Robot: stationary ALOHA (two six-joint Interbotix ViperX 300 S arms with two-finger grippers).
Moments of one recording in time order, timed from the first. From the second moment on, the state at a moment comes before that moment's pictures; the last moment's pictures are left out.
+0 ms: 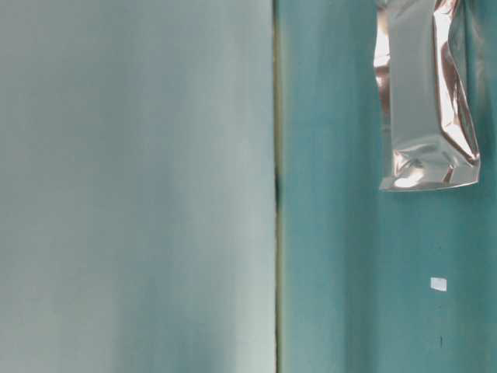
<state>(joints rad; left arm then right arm) 0.01 -0.91 1.03 0.01 -0.08 0.01 -0.15 -0.93 1.20 0.69 0.19 0.63</state>
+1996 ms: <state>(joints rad) 0.04 -0.88 1.03 0.01 -0.01 0.00 0.02 -0.20 1.17 0.70 -0.20 0.73</state>
